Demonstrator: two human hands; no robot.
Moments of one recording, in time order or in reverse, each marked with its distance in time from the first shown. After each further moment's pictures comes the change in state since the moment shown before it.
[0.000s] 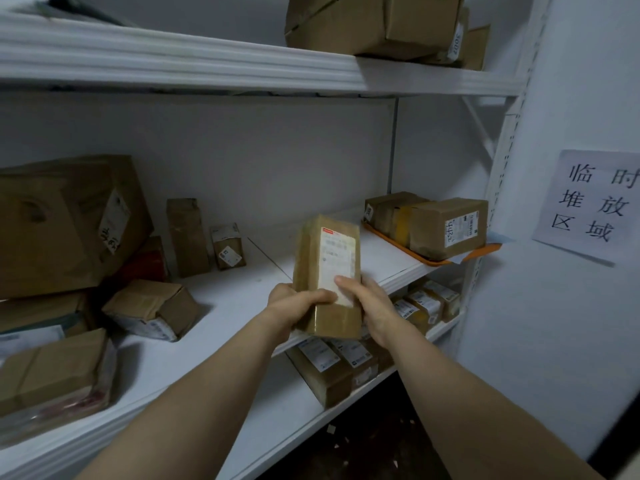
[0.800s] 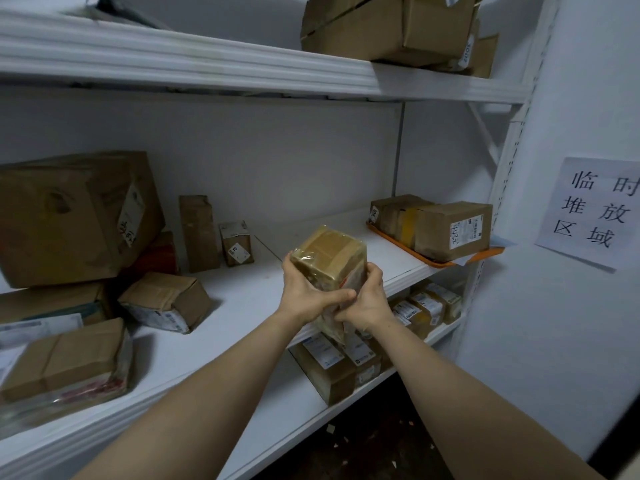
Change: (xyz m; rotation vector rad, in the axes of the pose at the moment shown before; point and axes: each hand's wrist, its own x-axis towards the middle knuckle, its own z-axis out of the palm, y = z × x) left_hand -0.003 -0.006 -0.002 0.022 0.076 0.424; right_hand -0.009 0.000 0.020 -0.581 0.123 -0.286
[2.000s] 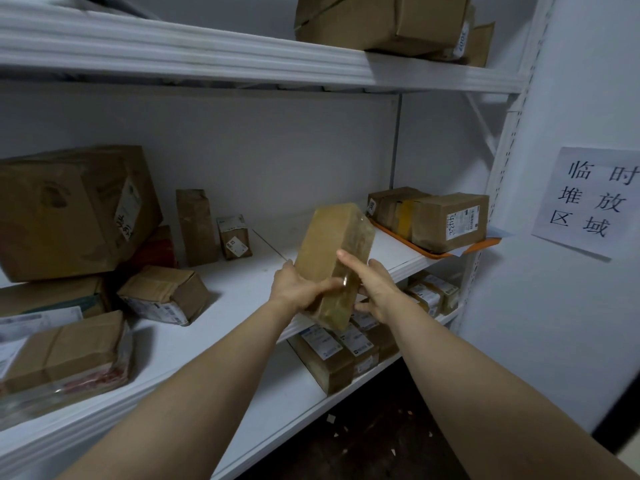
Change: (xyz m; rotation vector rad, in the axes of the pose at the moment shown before) left_hand -0.007 0.014 -0.007 0.190 -0.003 -0.251; right_hand 0.003 -0.013 -0.016 0.613 -0.094 0.352
